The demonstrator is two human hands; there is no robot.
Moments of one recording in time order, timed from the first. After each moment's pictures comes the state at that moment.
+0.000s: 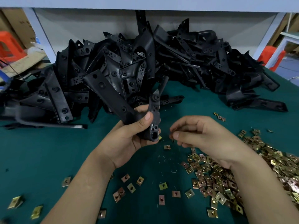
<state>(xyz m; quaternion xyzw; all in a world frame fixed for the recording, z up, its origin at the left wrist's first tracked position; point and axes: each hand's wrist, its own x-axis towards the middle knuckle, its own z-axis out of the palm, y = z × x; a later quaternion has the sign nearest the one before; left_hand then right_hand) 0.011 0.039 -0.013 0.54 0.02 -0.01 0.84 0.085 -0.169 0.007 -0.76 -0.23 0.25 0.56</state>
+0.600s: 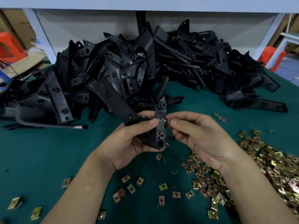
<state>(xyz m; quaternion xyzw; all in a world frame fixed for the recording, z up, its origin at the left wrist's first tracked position) 0.014 0.042 -0.018 0.54 -0.02 -0.07 0.84 0.078 -0.151 0.006 -0.60 -0.16 0.27 0.74</state>
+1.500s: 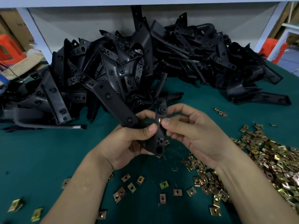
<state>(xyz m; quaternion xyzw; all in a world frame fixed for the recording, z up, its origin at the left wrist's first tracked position) 0.013 0.042 -0.020 0.56 -0.02 -0.10 0.82 0.072 -0.144 0.007 -0.58 -0.18 0.28 0.74</state>
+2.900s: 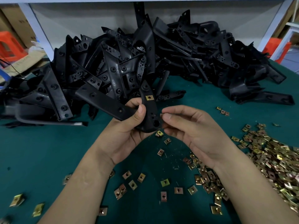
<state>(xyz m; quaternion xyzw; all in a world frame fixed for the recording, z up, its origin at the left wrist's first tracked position) 0.017 0.046 -0.024 0.47 -0.03 0.02 0.88 0.069 -0.138 0.004 -0.57 -0.15 0.26 0.76</state>
